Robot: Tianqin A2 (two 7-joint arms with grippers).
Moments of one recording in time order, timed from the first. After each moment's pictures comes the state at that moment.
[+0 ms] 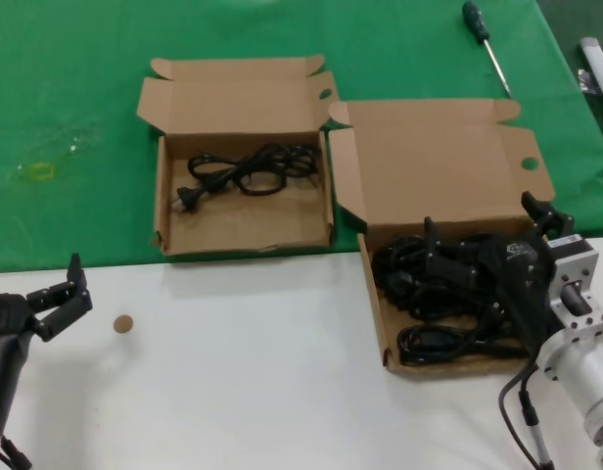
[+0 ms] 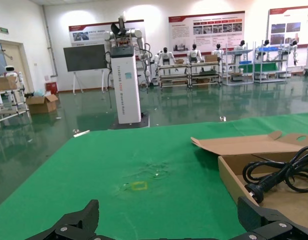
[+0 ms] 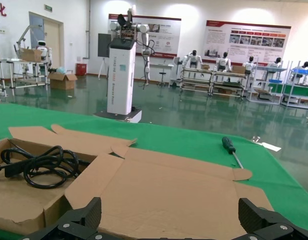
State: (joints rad) left arm 0.00 -0.30 1.60 -1.60 -1.80 0.00 0.00; right arm 0.03 0.30 -1.61 1.57 1.79 -0.02 -0.03
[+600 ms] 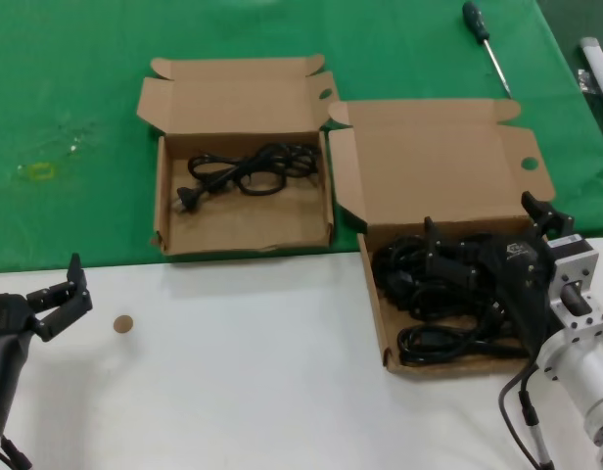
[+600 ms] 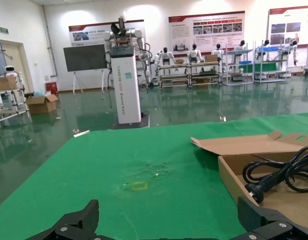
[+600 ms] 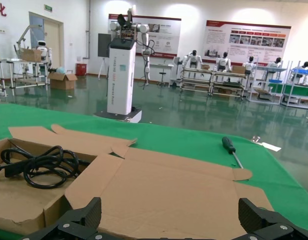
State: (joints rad) left arm 0.00 -0.30 1.60 -1.60 -1.80 0.00 0.00; right arm 0.03 0.30 -1.61 1.57 1.79 -0.02 -0.03
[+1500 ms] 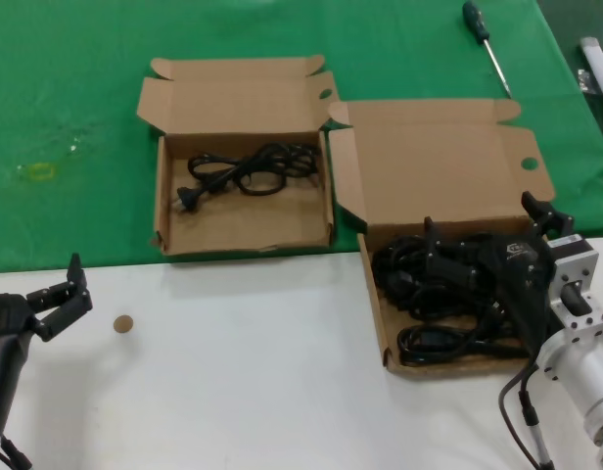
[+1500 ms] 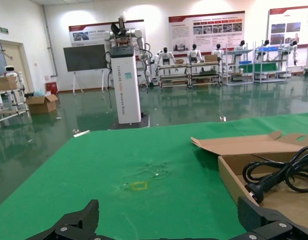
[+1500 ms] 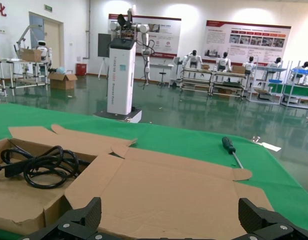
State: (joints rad) left arm 0.00 -0.30 1.60 -1.60 -1.80 0.00 0.00; right arm 0.03 0.30 -1.61 1.57 1.79 -0.02 -0.03
